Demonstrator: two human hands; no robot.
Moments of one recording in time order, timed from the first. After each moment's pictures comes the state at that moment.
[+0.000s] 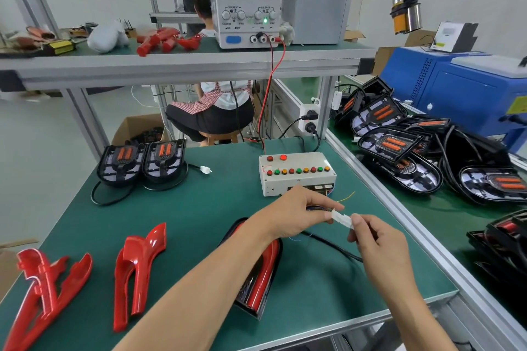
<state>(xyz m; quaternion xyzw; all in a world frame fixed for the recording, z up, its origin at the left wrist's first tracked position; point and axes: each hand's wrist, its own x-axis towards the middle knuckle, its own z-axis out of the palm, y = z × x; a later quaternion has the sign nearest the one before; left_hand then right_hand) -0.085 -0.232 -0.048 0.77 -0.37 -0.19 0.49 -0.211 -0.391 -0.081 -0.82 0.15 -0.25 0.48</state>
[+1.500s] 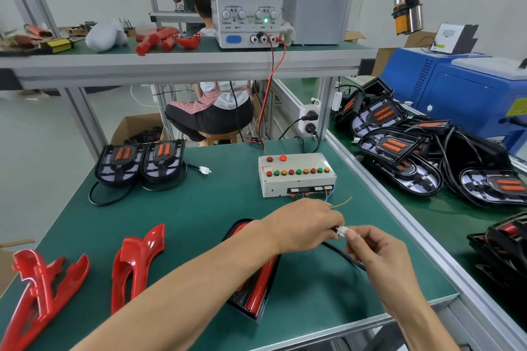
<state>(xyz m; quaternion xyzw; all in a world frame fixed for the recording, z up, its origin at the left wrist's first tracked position) -0.106 -0.234 -0.034 0.79 -0.59 0.05 0.18 -0.216 -0.394 -0.091 -0.73 0.11 -0.19 0.65</state>
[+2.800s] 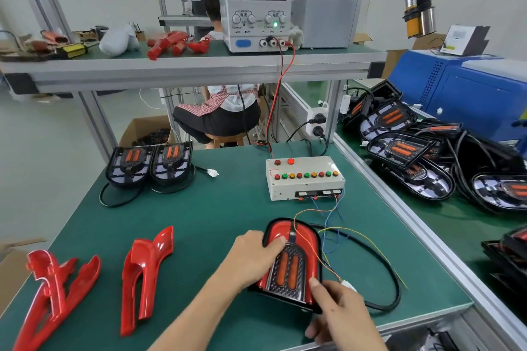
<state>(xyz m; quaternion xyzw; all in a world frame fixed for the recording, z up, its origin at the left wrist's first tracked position) -0.119 -0.155 -0.099 0.91 -0.05 -0.14 0.39 -0.246 -0.309 -0.105 -0.73 0.23 0.05 0.64</state>
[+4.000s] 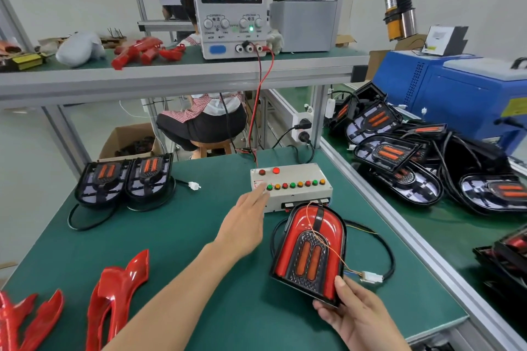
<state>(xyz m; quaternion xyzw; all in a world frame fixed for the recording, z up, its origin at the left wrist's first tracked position) -0.024 -0.185 -0.101 0.93 -0.30 0.06 0.19 -0.226 -0.365 -0.120 -0.45 0.19 0.00 0.87</state>
